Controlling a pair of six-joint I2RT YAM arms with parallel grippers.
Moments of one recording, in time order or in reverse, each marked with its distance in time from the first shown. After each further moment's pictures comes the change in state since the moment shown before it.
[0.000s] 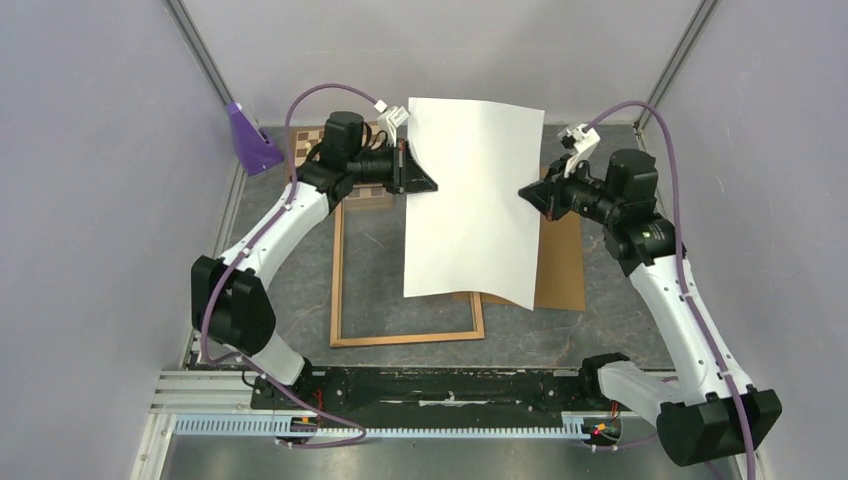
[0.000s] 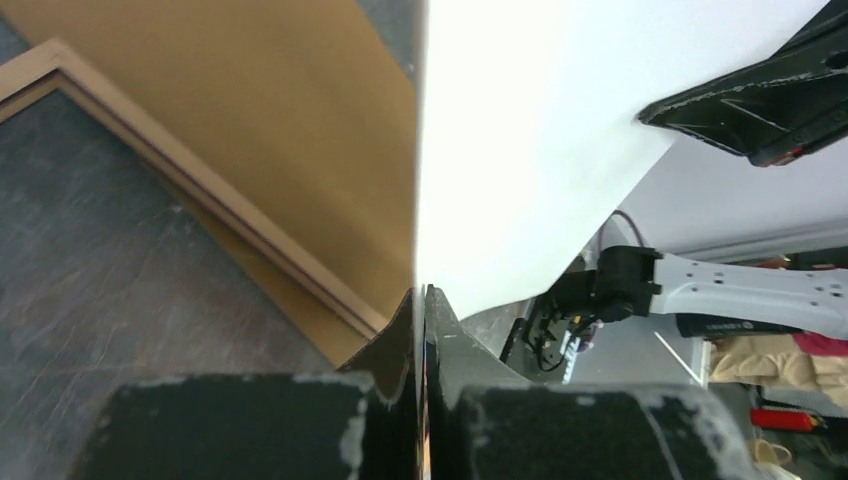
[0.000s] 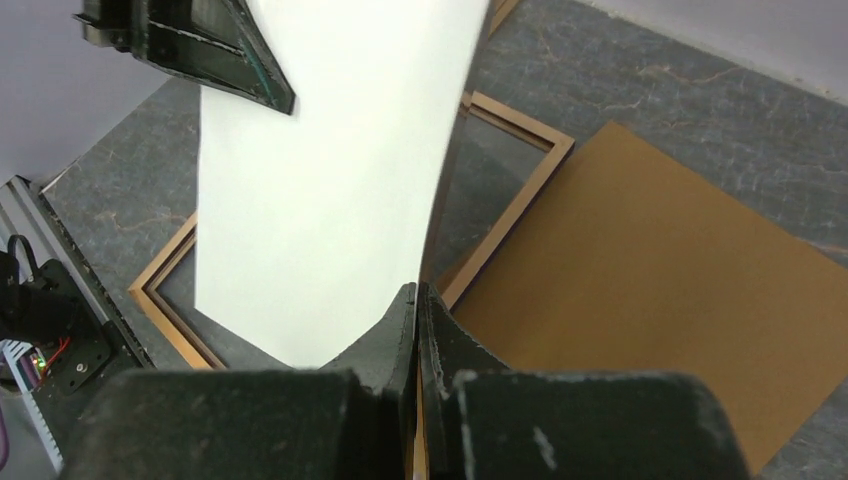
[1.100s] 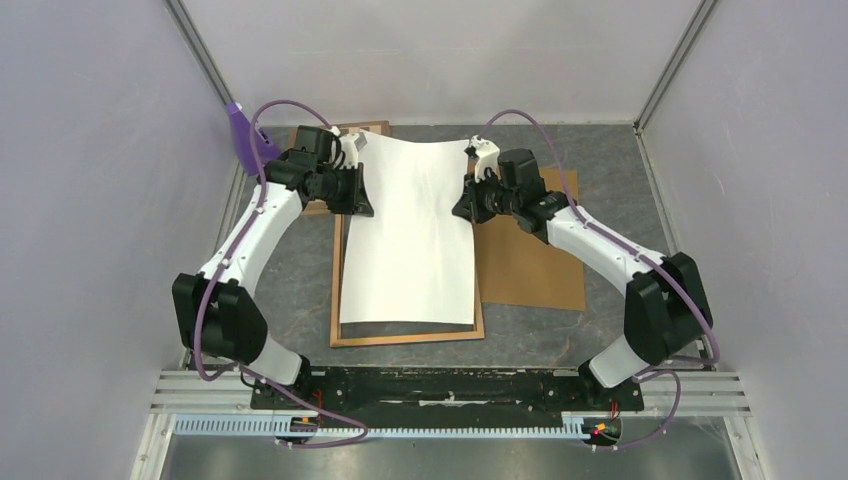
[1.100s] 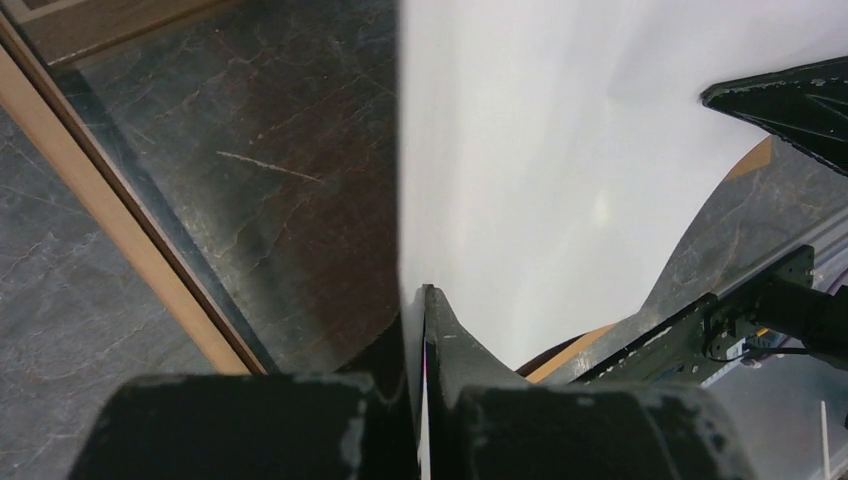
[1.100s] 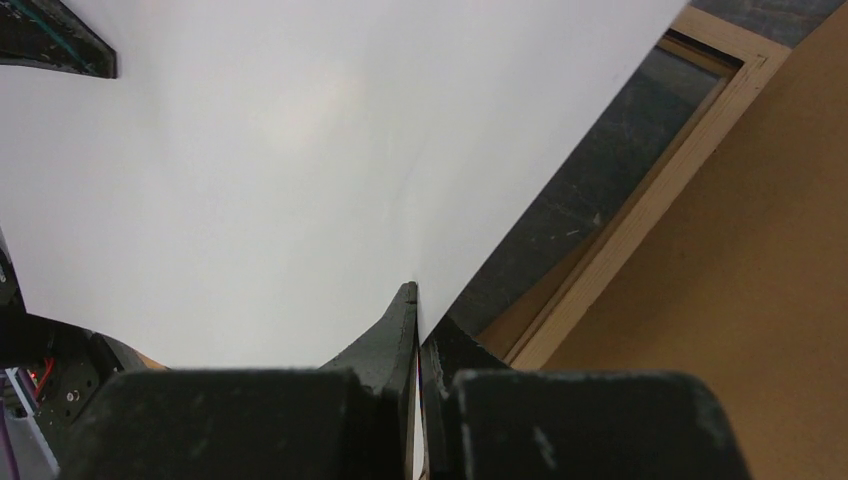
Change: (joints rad) left arm 0.151 -0.087 0.006 -0.597 -0.459 0.249; right arm 0.333 0.501 0.038 0.209 0.255 0.129
